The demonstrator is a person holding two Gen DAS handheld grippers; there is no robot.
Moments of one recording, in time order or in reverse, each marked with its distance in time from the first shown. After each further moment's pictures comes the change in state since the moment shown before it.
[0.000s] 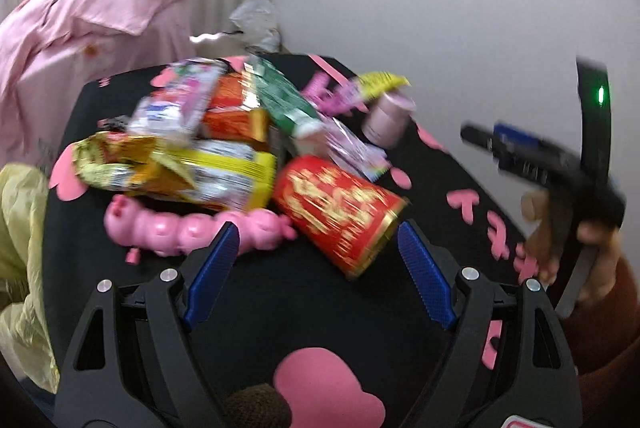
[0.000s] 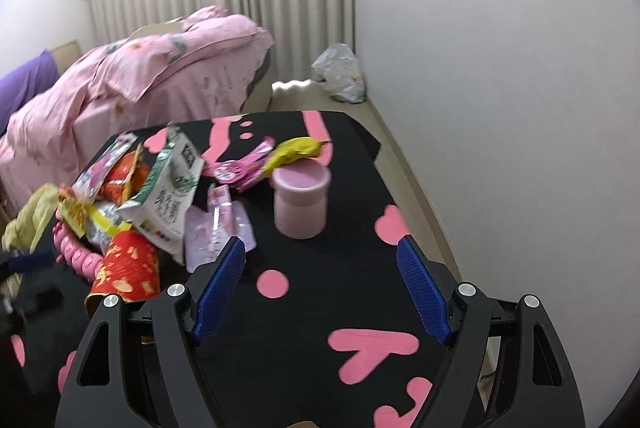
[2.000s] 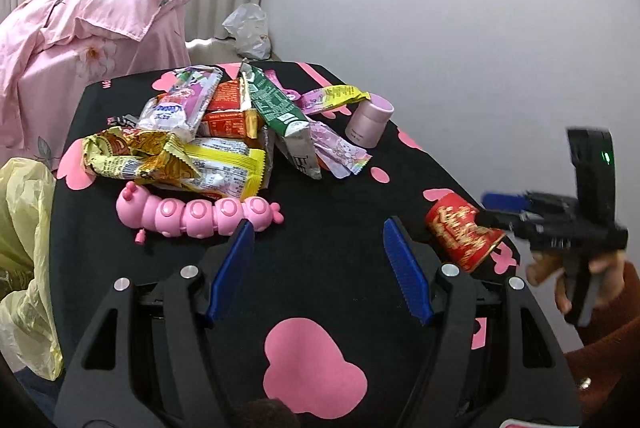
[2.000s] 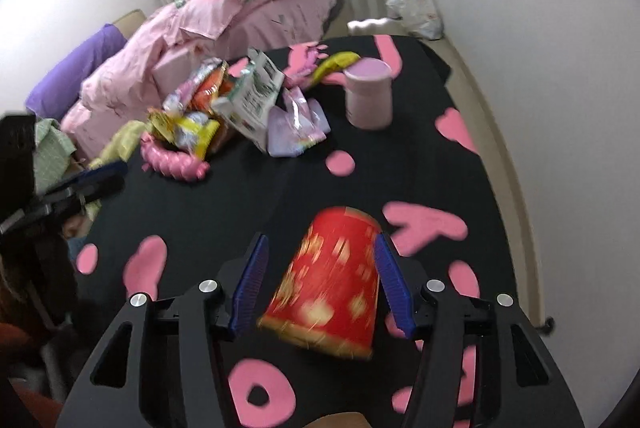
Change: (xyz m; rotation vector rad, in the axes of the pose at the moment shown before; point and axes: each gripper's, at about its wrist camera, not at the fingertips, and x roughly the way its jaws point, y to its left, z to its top) left arm -0.038 0.000 -0.011 -0.021 -0.042 -0.024; right arm -0.039 -0.010 -0.056 -0.066 0.254 0.251
